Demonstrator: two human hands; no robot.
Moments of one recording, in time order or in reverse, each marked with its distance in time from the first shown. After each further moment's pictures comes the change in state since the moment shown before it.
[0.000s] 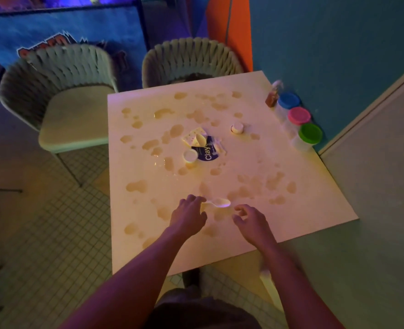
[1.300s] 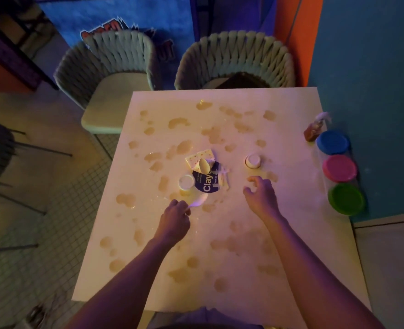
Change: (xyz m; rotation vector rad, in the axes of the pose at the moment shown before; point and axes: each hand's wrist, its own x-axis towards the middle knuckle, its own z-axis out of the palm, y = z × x) left_hand 0.108 0.047 -0.018 -0.215 0.272 -0.404; right_hand 0.256 -0.043 -0.097 -0.028 -0.079 -0.179
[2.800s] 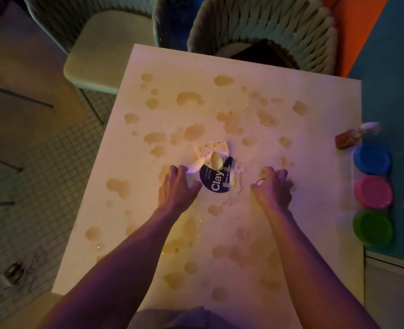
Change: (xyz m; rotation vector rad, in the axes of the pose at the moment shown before) left_hand 0.098 -0.013 0.002 0.041 0.066 -0.161; right_hand 0.060 -0.032 0.029 -0.443 -0.034 0.199
